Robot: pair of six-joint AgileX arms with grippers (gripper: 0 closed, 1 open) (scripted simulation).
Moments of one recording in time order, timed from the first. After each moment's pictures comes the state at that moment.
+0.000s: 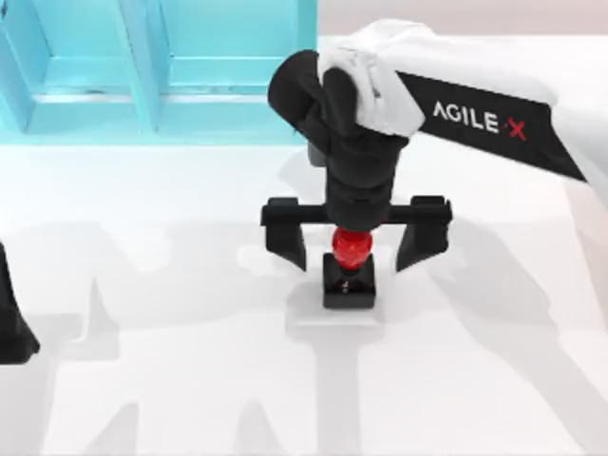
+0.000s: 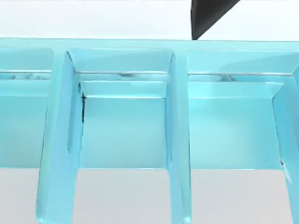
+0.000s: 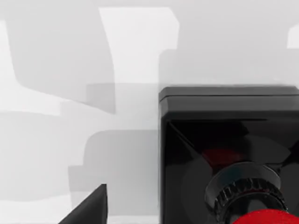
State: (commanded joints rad) left arm 0.00 0.00 0.00 0.00 0.00 0.00; right arm 0.68 2.32 1.90 -1.15 0.00 0.70
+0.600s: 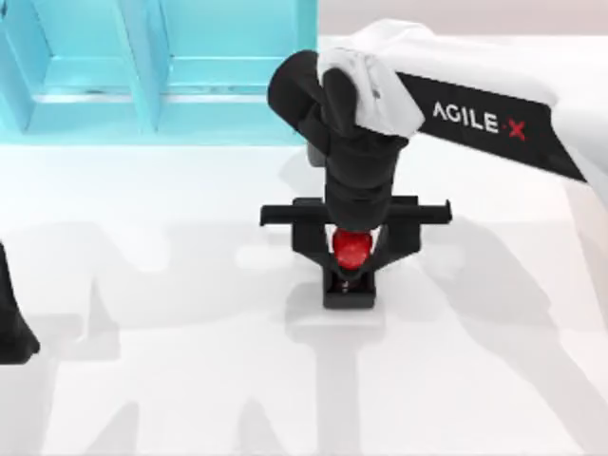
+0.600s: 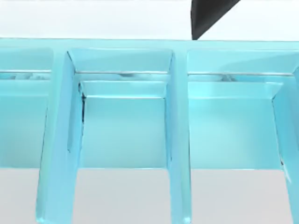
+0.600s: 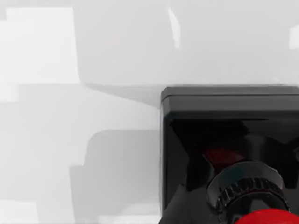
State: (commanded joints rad) left arm 0.00 0.00 0.00 0.00 0.00 0.00; right arm 0.68 2.32 1.90 -1.15 0.00 0.70
